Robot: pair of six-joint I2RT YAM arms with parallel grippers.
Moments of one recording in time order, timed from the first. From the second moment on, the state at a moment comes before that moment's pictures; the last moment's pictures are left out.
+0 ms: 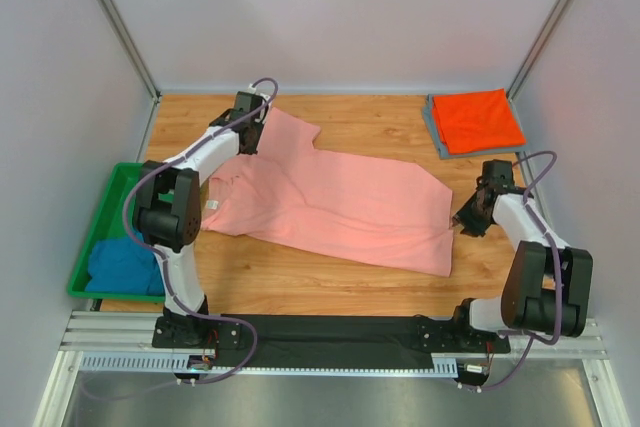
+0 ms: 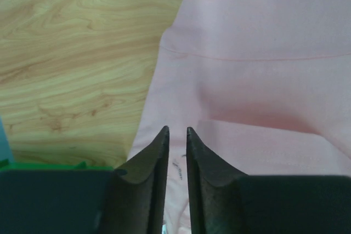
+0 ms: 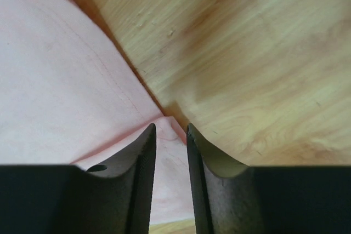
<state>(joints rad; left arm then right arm) -0.27 1.92 1.42 -0.38 -0.30 0.14 -0.17 1.37 0.73 -0.54 -0.02 0.61</state>
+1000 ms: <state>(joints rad) -0.30 1.63 1.46 -0.95 0.02 -0.13 -0.07 1.58 0.86 -0.88 0.09 0.67</state>
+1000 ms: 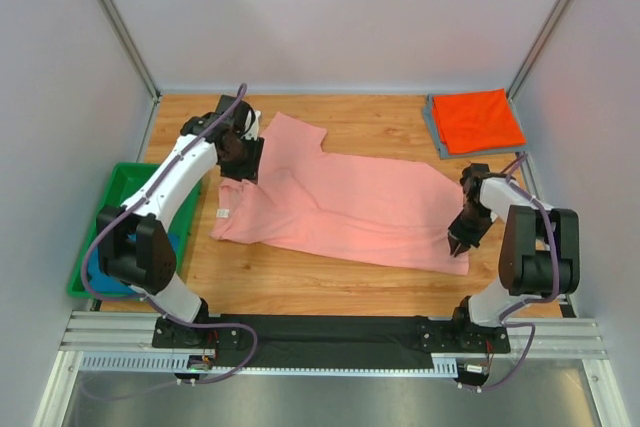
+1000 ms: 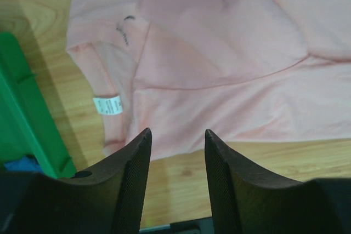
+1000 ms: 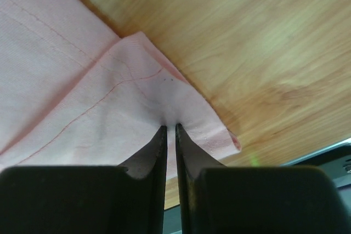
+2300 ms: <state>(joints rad) -0.30 1.56 1.04 -1.00 0.13 -0.17 -0.24 1.64 1.03 -0.99 0.11 0.59</state>
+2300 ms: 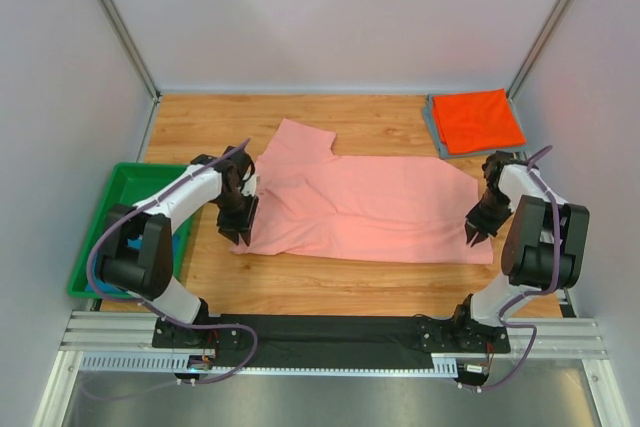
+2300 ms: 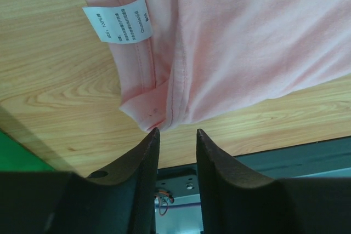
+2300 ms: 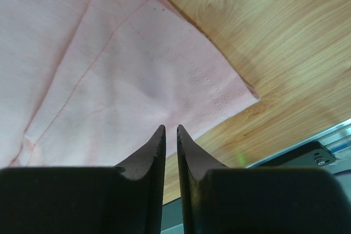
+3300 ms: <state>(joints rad) -0.28 1.67 1.11 -1.01 0.14 -0.17 -0.24 1.70 0.98 -0.93 0.23 0.54</state>
